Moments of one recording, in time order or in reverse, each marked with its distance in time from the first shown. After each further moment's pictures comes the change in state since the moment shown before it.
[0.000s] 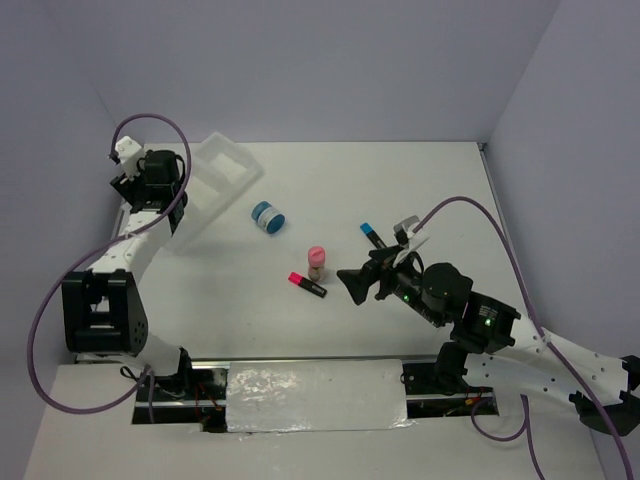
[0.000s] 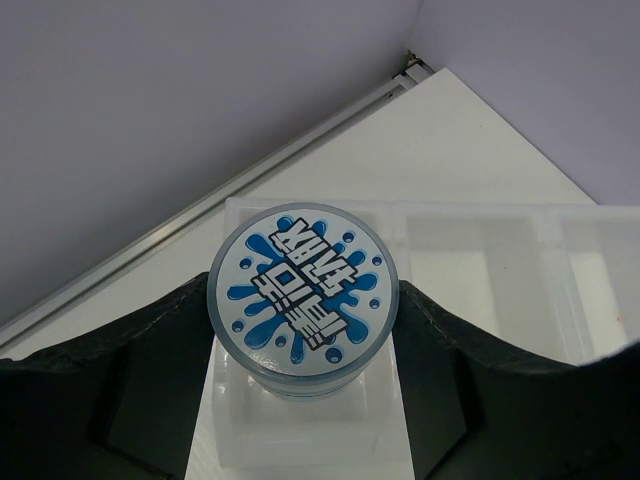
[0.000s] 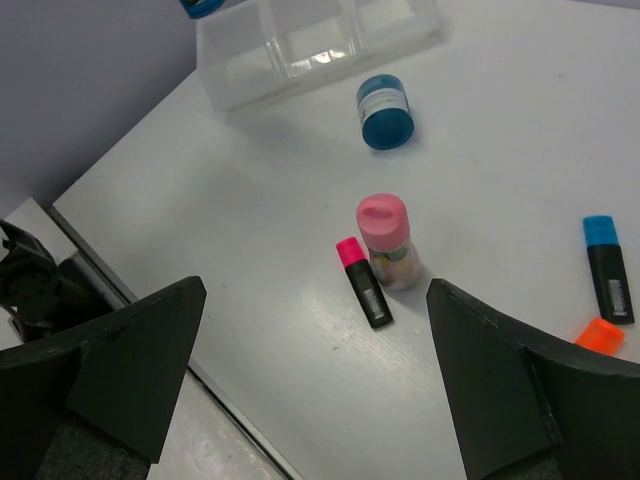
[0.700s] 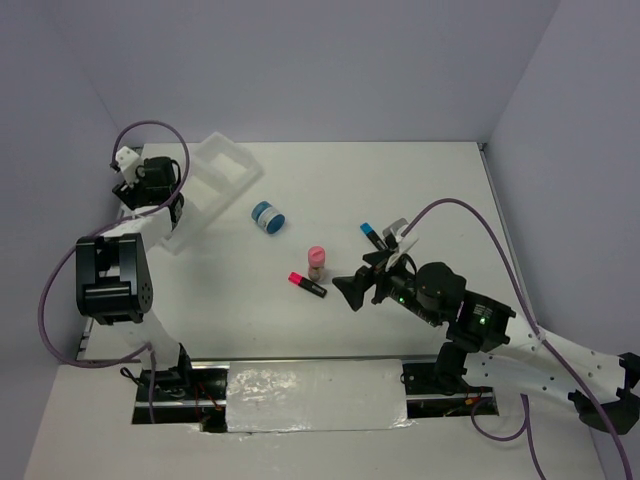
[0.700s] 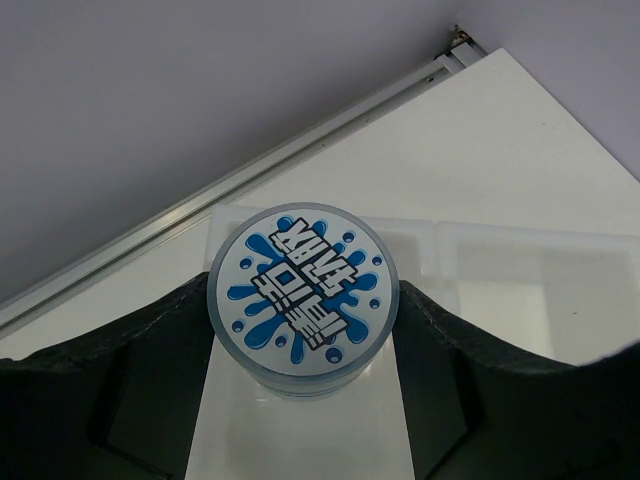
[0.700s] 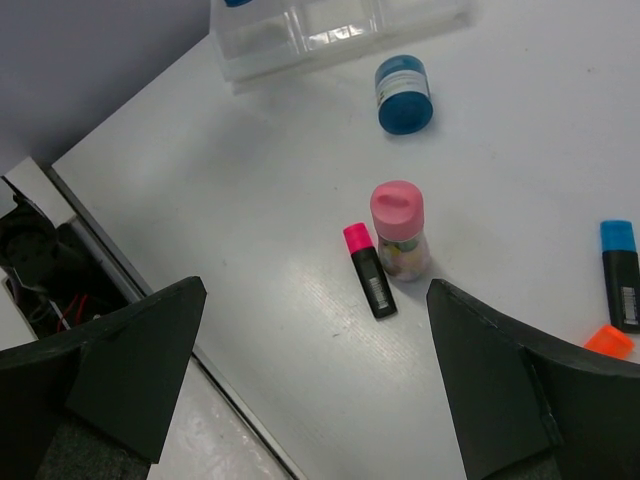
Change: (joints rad) left arm 0.086 0.241 -0.001 0.204 0.039 -0.013; right arm 0.000 0.017 -0.013 0.000 -0.074 -0.042
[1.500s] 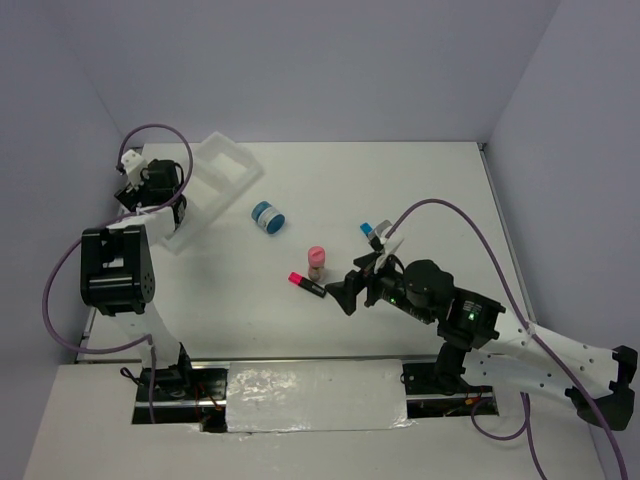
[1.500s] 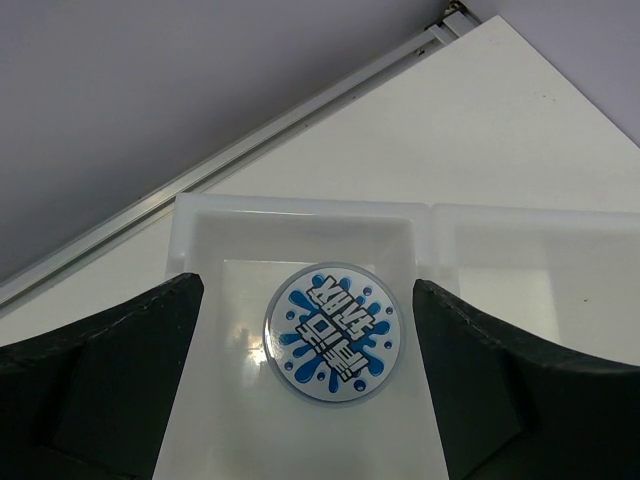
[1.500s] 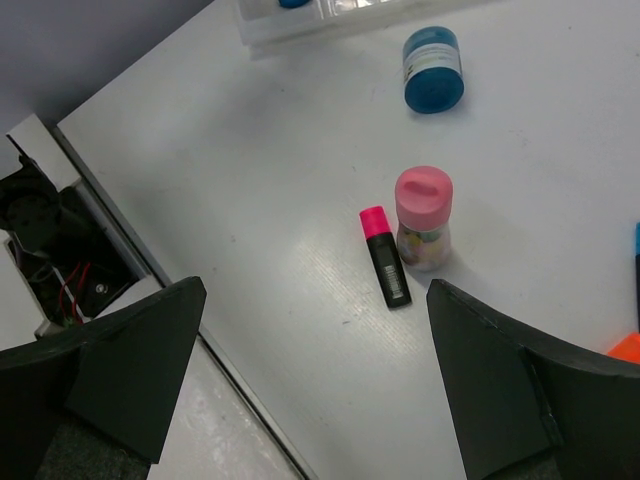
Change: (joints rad) left arm 0.011 0.078 0.000 0.055 0.038 0.001; right arm 0.000 0.066 0.000 0.015 -0.072 -0.020
